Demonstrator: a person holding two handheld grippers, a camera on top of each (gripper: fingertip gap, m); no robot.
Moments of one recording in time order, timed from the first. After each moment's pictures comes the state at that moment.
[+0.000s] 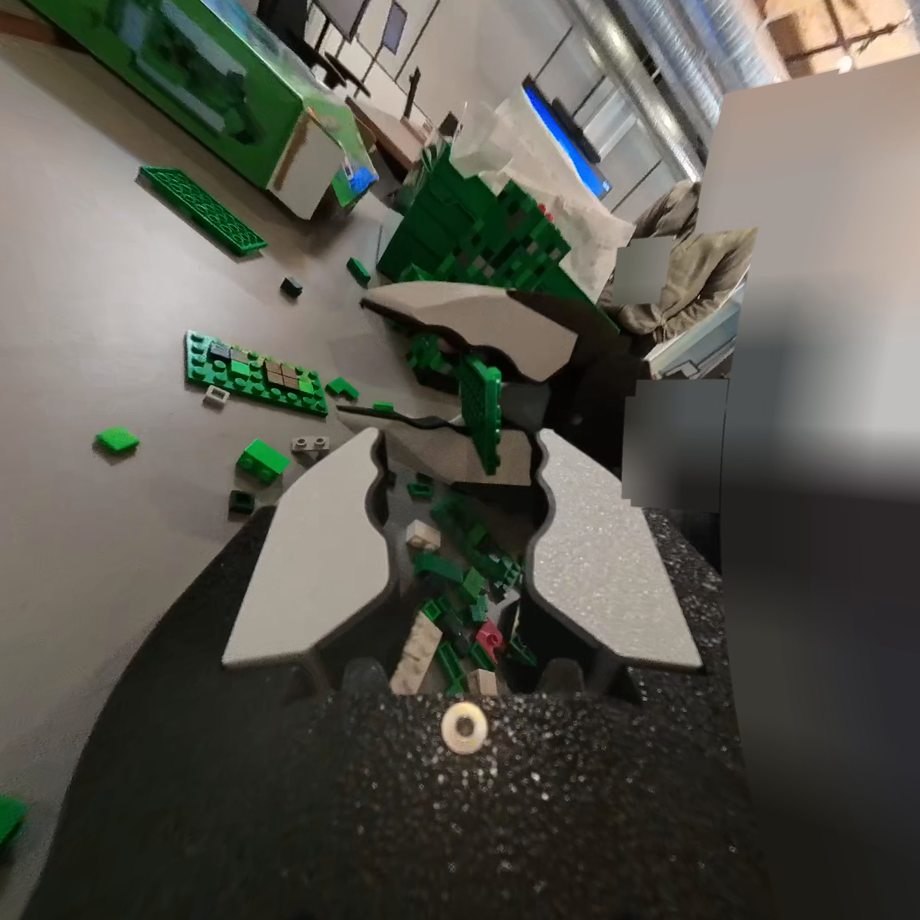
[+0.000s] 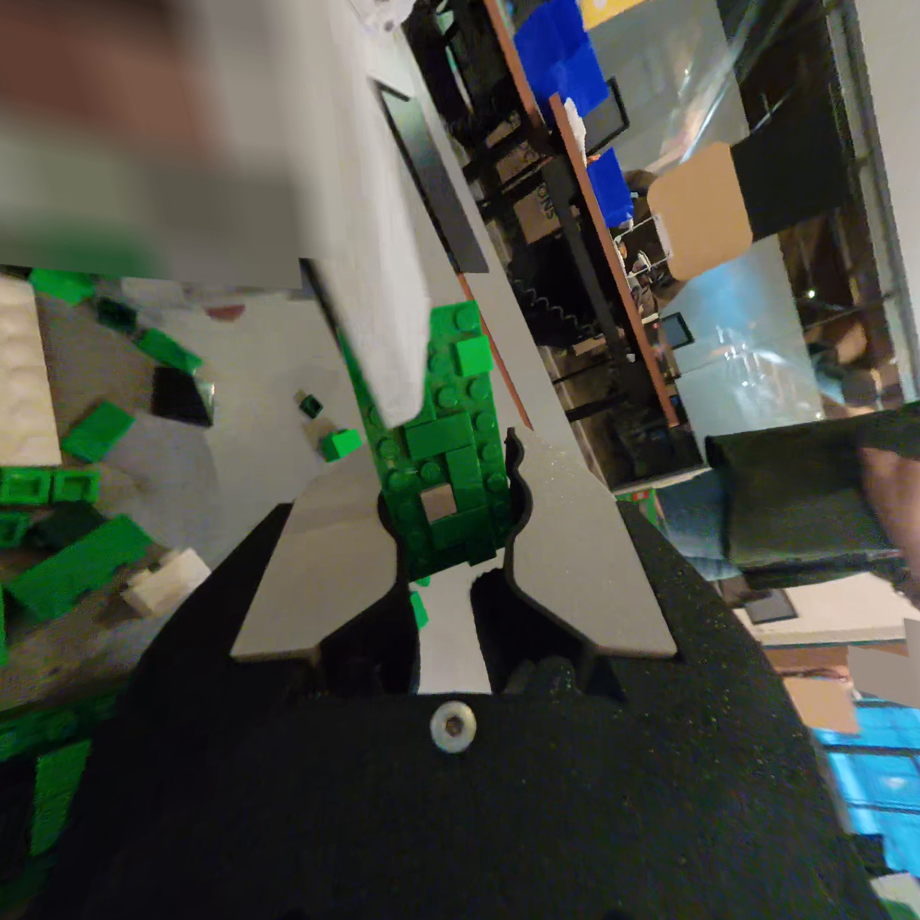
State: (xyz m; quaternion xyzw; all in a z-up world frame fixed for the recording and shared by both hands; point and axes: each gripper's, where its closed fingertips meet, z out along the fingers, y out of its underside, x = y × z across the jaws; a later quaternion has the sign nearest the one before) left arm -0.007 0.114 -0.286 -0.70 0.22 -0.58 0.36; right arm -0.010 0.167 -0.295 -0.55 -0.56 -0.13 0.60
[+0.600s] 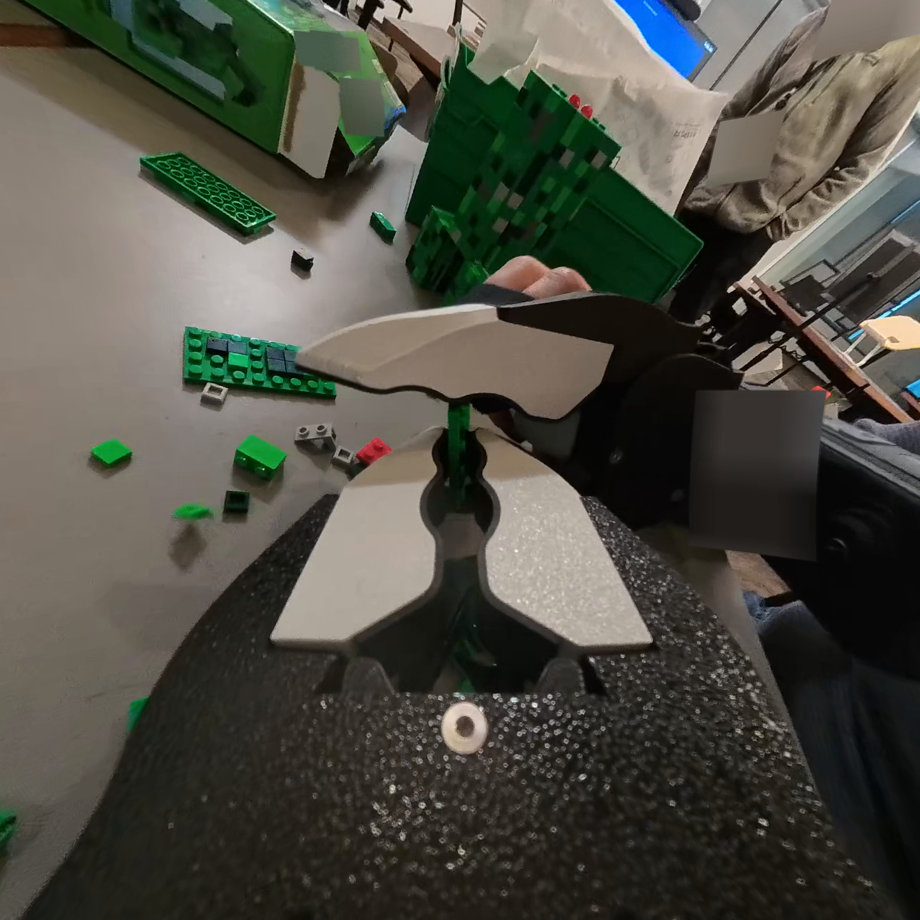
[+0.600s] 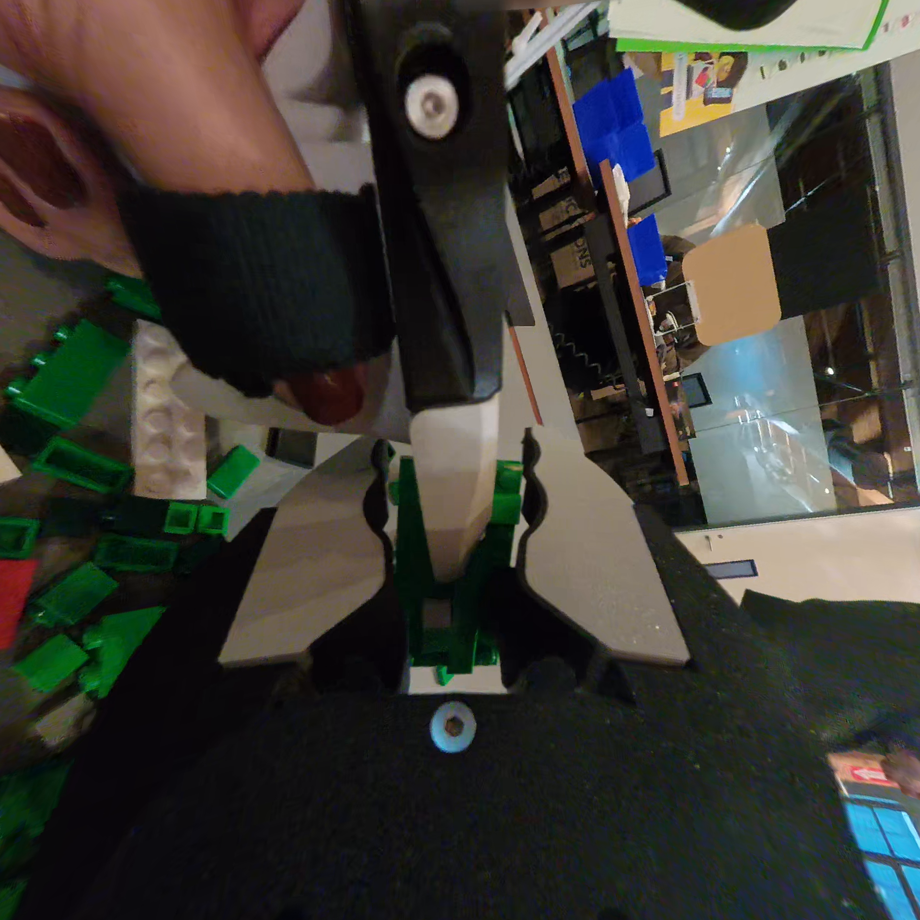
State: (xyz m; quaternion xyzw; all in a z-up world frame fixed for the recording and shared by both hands) left arm 0.008 0.105 -0.299 -0.74 0.29 -0.48 0.37; right arm -0.040 0.145 -0.306 -0.51 -0.62 -0.12 0.59
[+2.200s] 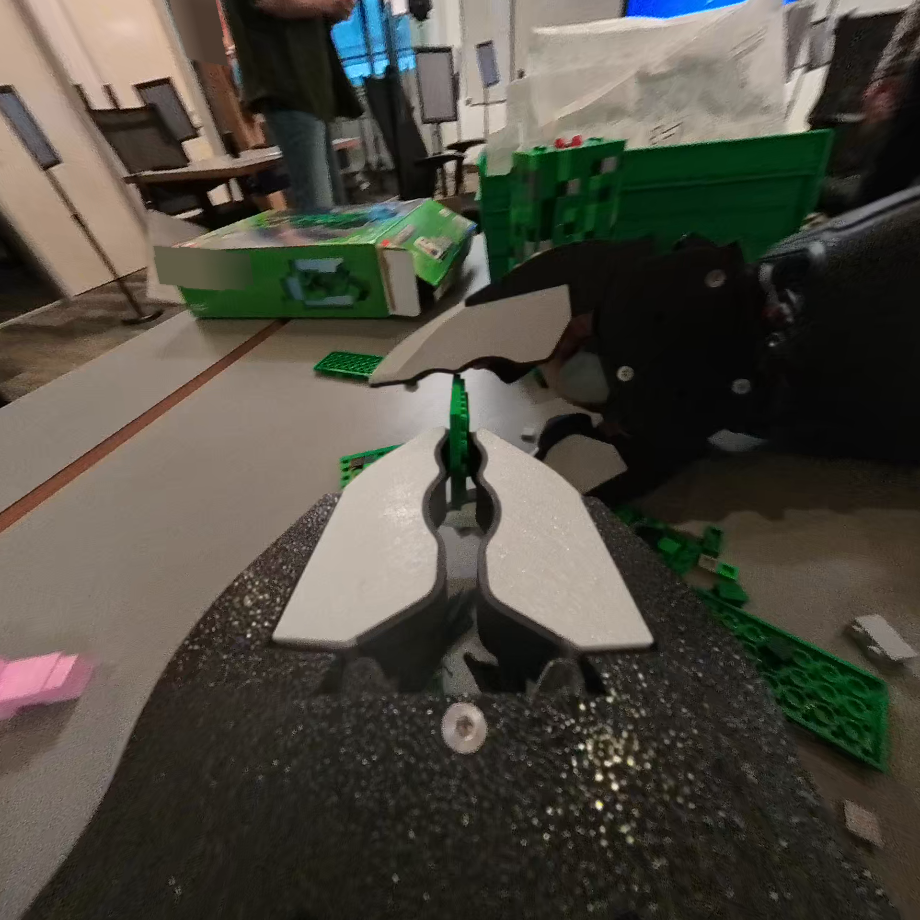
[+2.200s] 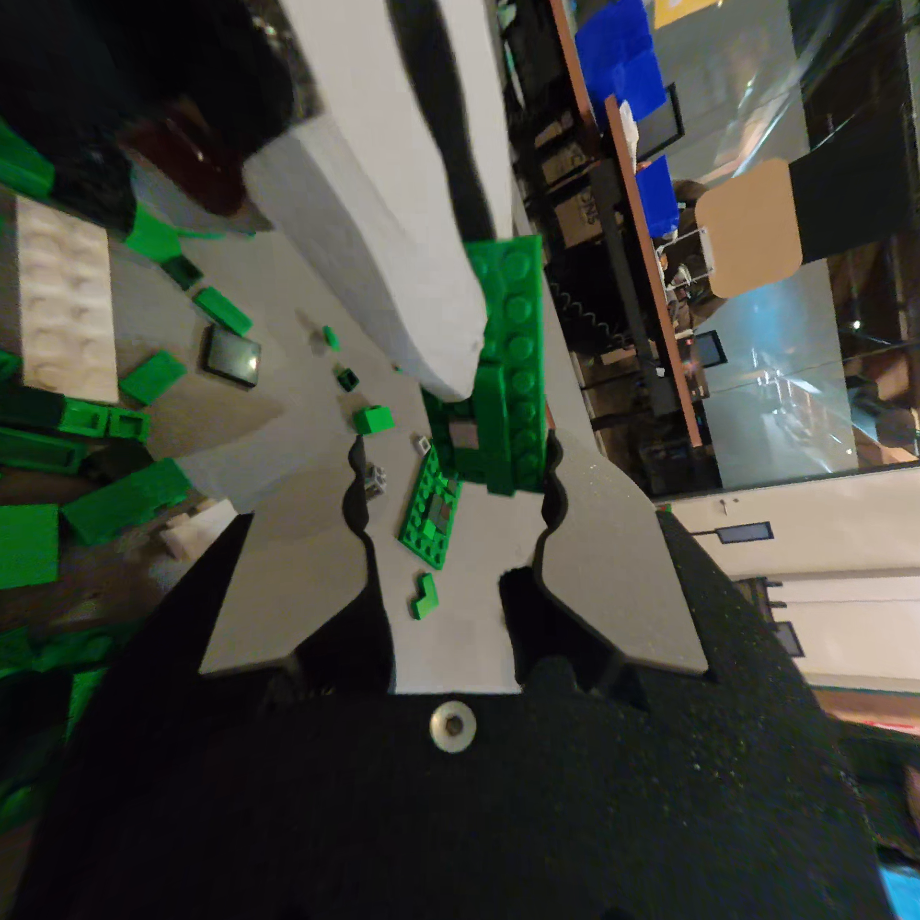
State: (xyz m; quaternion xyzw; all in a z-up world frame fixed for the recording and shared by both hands) left arm -0.006 0.116 -0.274 -0.65 0.39 -0.28 0.58; right arm -0.008 0.160 -0.305 -0.54 -0.61 -0.13 0.57
